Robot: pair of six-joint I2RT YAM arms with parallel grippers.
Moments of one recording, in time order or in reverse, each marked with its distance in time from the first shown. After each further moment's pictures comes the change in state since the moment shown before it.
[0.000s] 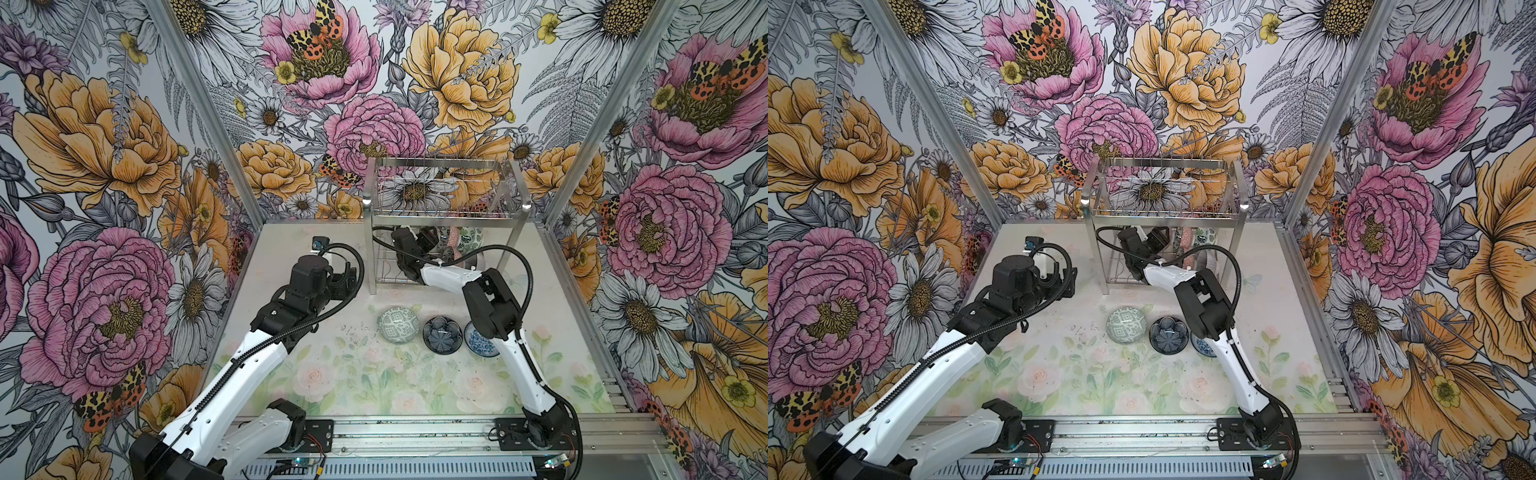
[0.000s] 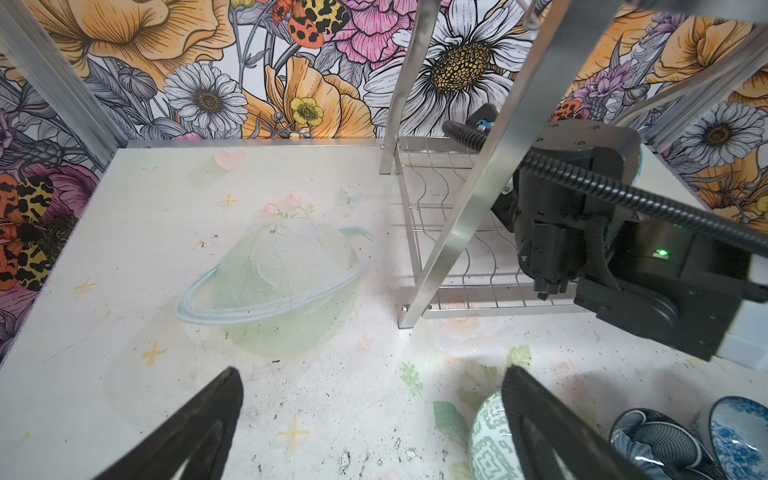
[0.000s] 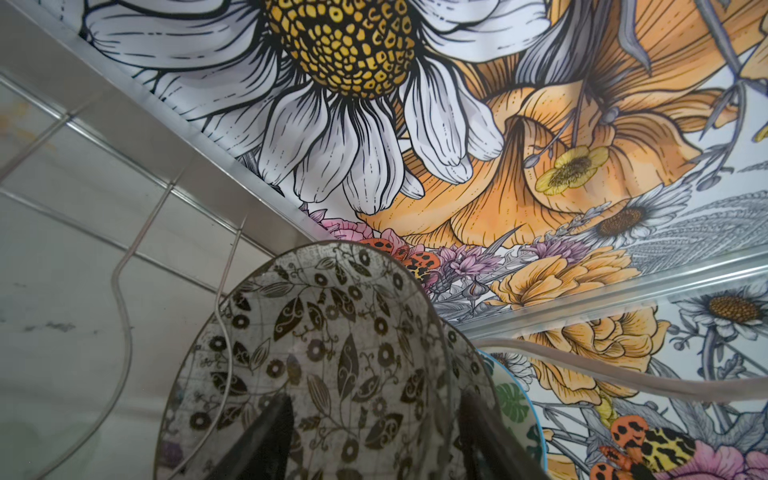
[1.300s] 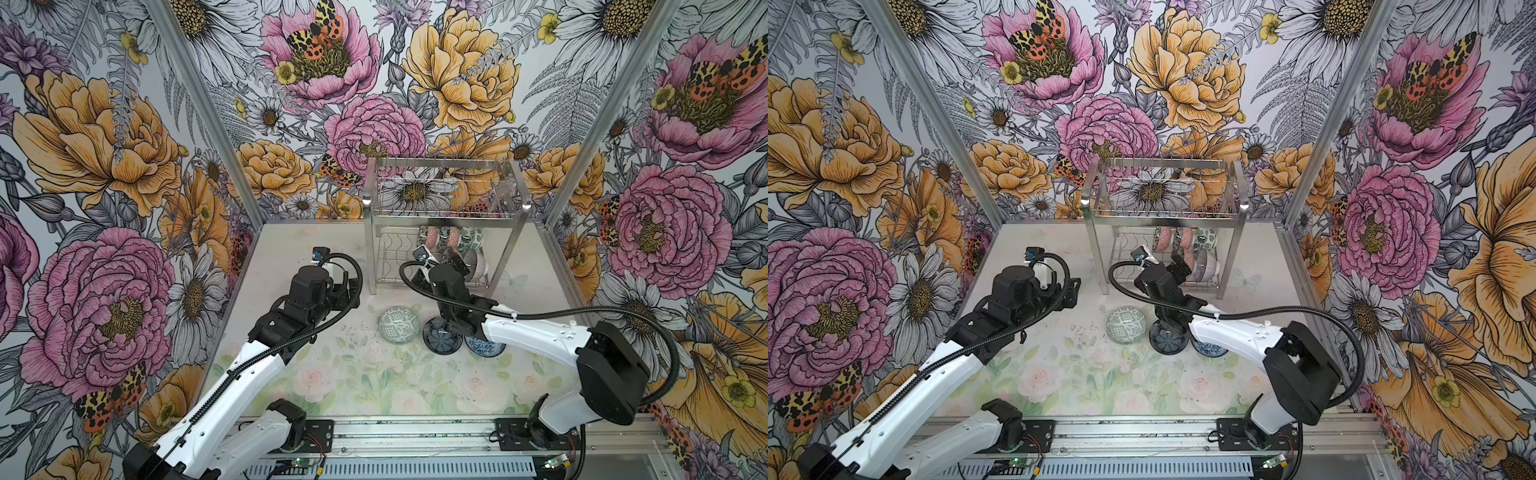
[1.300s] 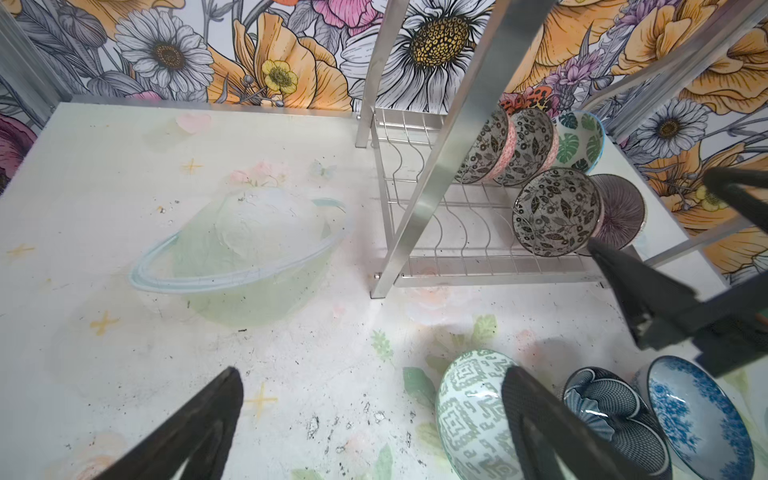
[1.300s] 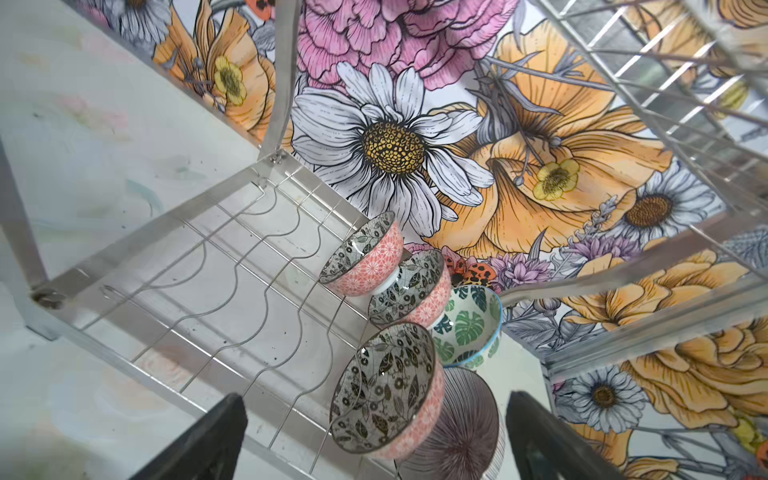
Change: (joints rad) left arm -0.051 -0.068 -0.072 -0.024 0.052 -0.084; right arm 0.169 -0.989 -0.940 0.037 -0.367 0.312
